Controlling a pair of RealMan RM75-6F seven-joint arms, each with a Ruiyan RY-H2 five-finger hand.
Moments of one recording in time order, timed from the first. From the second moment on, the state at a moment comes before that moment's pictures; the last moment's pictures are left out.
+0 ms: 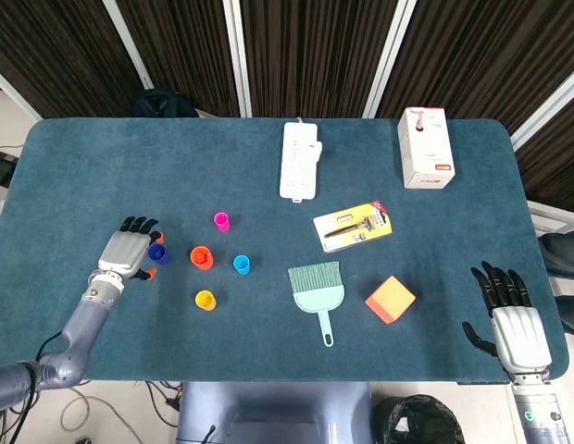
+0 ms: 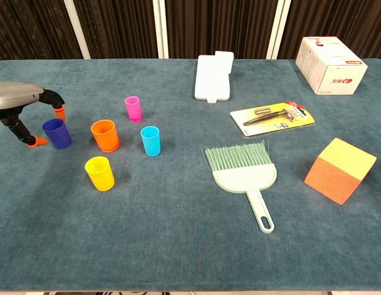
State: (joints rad) left arm -0.69 -1.41 -0.12 -1.42 0.87 0.86 0.46; right arm 0.09 -1.25 0.06 -1.56 -1.55 1.51 -0.06
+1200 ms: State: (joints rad) left arm -0.73 -1.30 -0.18 -1.66 0.93 0.94 0.46; right arm 0.08 -1.24 0.07 -1.56 -1.53 1.52 -0.05
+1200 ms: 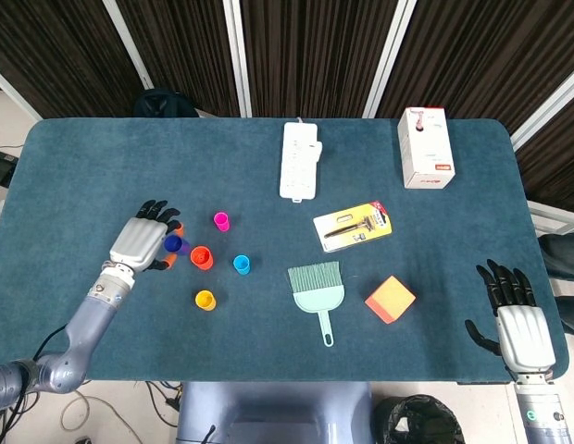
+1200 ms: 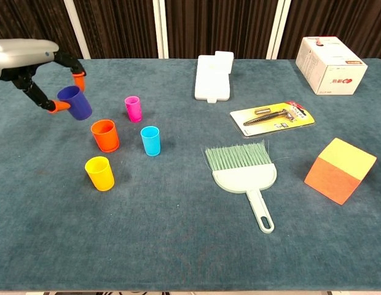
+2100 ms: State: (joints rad) left arm -0.82 -1.39 -0.16 -1.64 0.80 0.96 0.57; right arm 0.08 -1.24 0.07 -1.56 -1.52 1.51 -0.03
